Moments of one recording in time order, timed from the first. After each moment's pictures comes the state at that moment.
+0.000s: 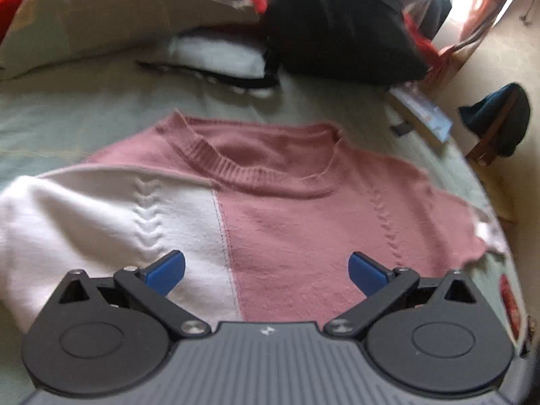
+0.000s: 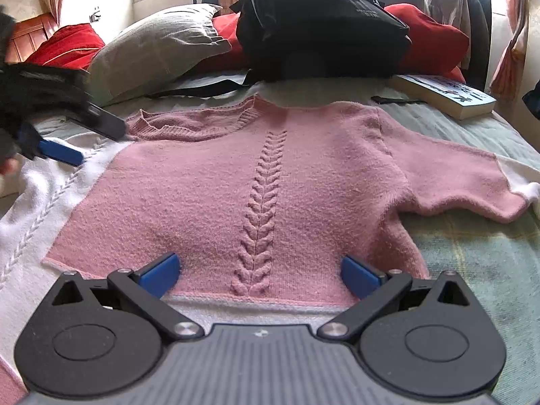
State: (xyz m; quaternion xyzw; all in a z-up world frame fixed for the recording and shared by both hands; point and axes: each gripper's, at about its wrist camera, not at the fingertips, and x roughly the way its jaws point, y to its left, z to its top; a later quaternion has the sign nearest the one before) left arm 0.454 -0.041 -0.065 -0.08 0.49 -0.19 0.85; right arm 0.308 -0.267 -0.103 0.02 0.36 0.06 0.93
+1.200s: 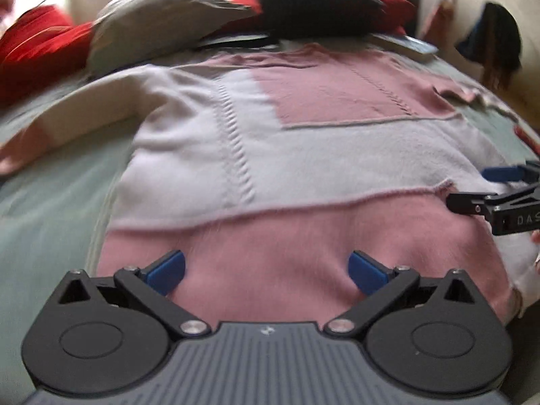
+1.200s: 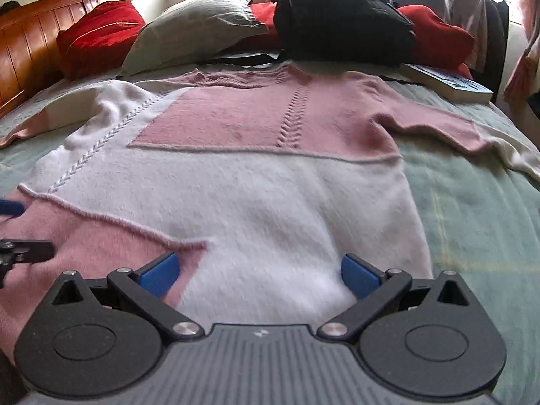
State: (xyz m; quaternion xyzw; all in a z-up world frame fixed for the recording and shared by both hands) left arm 0.153 -0.001 -0.077 0.05 0.41 -0.12 0.90; right arm 0.167 -0.268 -0.100 -0.02 0.38 0.10 0.92
